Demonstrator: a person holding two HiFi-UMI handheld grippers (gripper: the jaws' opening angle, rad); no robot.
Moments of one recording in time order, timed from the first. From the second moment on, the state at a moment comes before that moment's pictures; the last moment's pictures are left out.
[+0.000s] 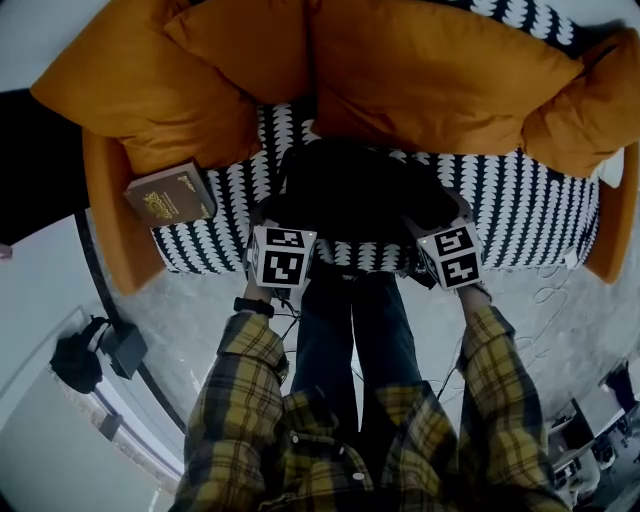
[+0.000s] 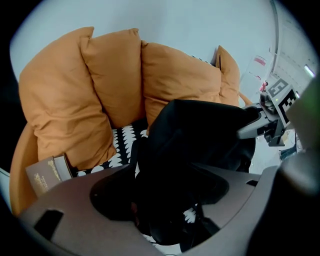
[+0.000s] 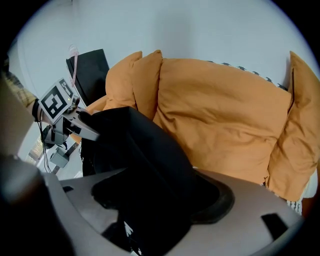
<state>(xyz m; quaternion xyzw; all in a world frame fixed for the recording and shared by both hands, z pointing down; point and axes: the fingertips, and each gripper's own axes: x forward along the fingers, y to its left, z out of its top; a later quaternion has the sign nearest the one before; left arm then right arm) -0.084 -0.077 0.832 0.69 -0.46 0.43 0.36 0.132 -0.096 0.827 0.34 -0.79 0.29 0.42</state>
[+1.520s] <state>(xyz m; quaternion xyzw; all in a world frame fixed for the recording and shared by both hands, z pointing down) -0.056 -0.065 0.830 0.67 -0.46 0.44 0.37 0.125 -0.082 0.819 0.35 -0.78 0.31 0.42</state>
